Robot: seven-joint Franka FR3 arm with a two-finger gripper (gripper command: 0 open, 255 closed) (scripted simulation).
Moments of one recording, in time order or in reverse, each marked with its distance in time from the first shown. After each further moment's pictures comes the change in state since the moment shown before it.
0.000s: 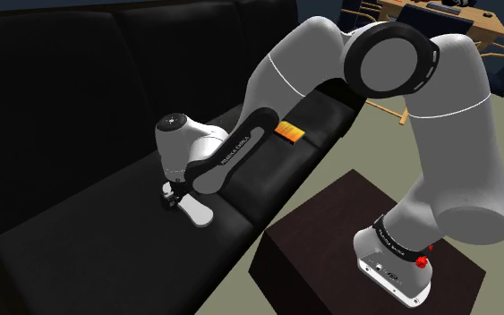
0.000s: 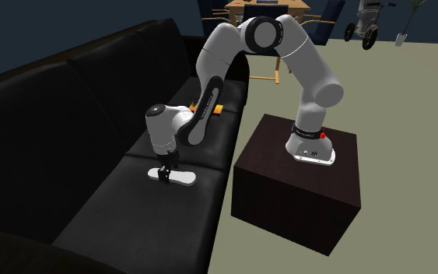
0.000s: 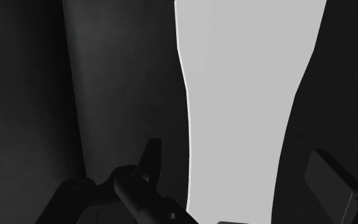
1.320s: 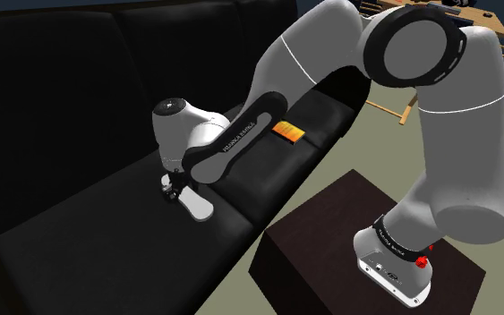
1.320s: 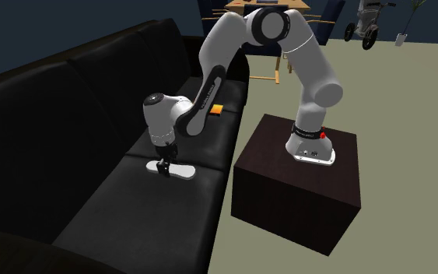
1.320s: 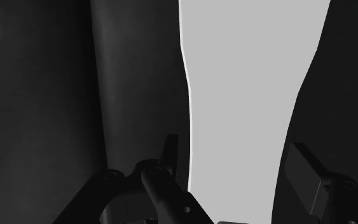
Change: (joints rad) arm -0.025 -0.089 0.035 -0.030 0.033 -0.059 -0.020
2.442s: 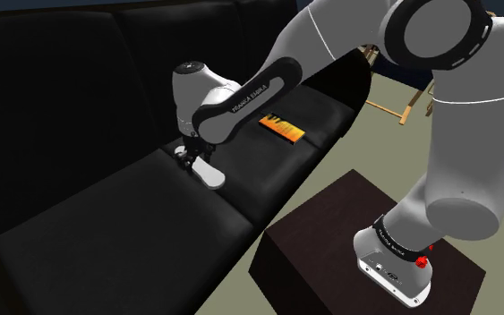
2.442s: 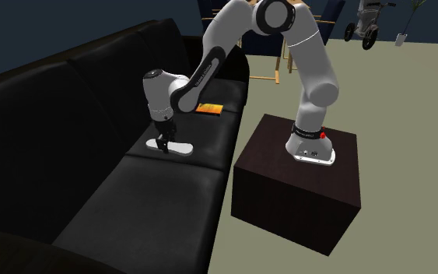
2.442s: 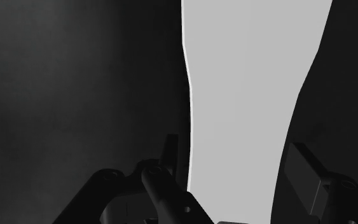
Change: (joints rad) arm -0.153 -0.106 0.015 -0.018 0.059 -0.075 -0.183
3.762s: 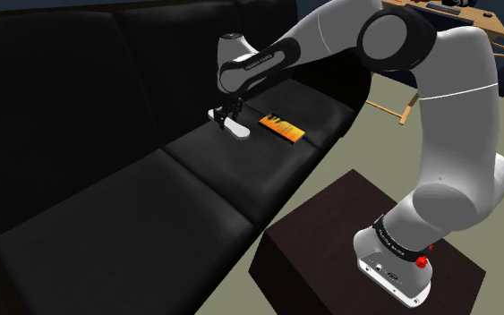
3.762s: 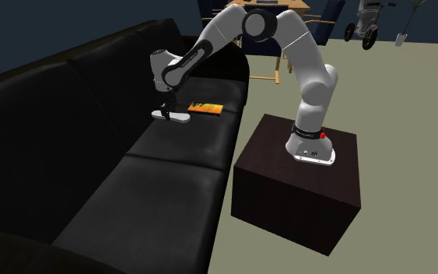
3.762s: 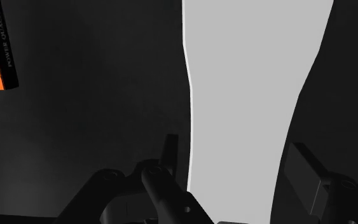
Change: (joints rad) arm -0.282 0.162 -0.077 0.309 0.027 -0.121 -0.425
